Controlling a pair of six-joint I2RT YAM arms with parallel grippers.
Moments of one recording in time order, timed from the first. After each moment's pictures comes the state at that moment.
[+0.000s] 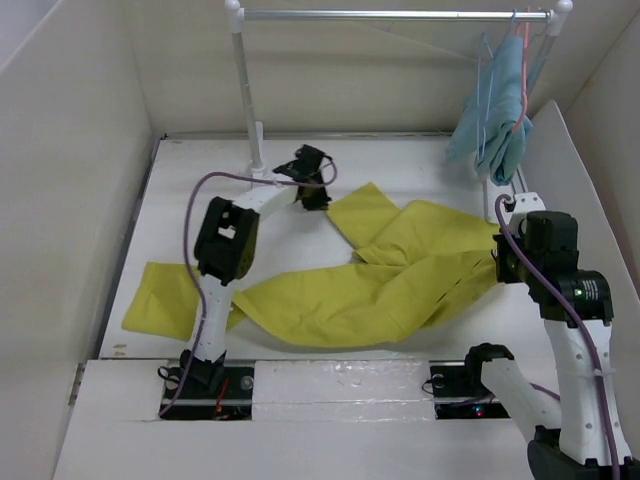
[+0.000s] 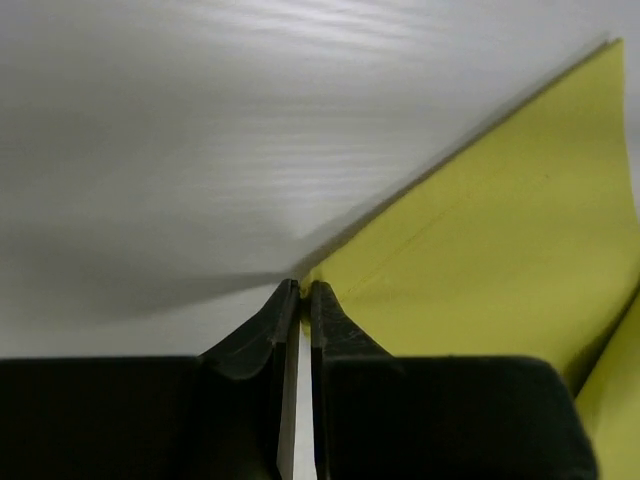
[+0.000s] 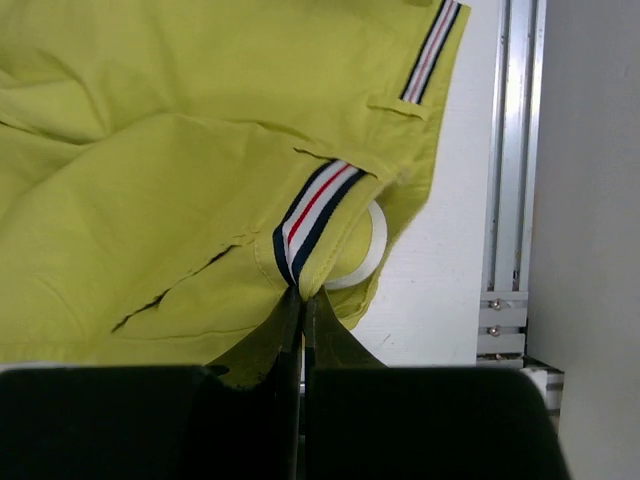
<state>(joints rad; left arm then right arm) -0.53 2.32 1.88 -0.47 0.01 -0.64 0.04 0.76 1.18 -1.17 0.13 -0.07</state>
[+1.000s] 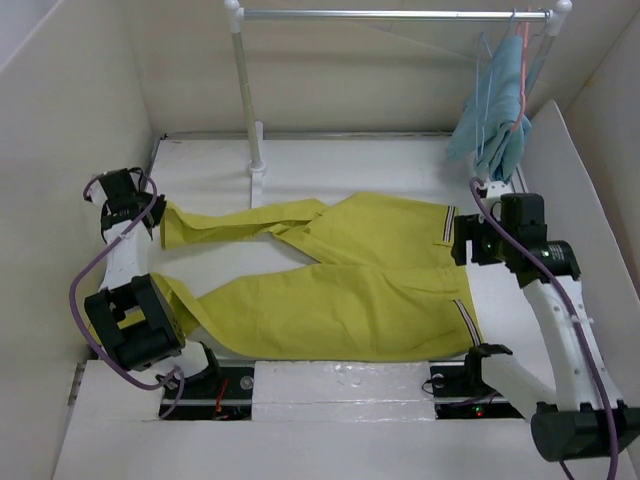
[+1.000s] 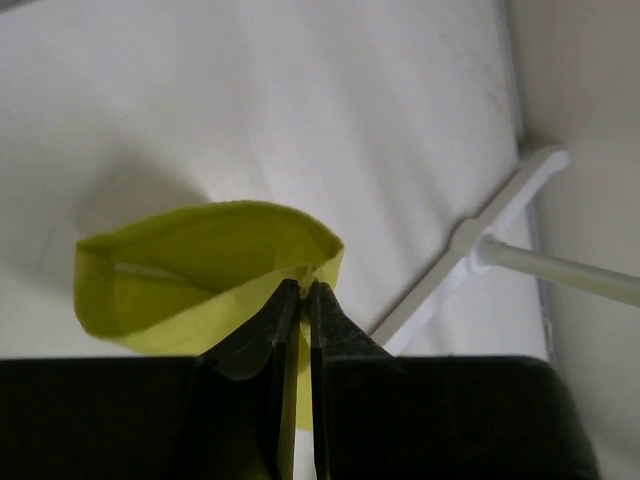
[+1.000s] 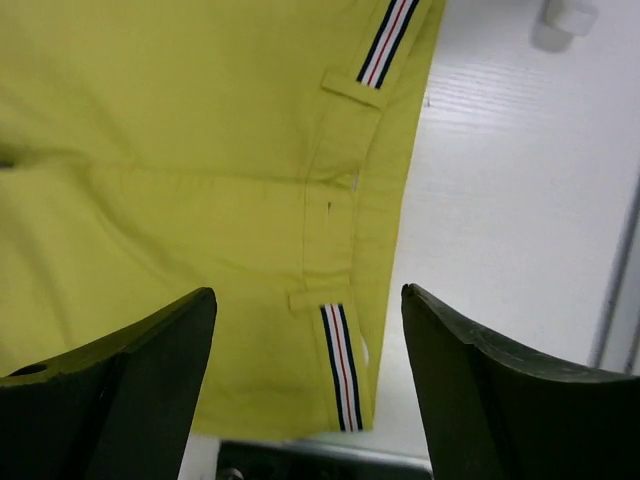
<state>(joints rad) 0.41 1.43 1.03 -0.33 0.03 -0.89 0.06 0.90 1.10 -1.04 -0.09 -0.06</state>
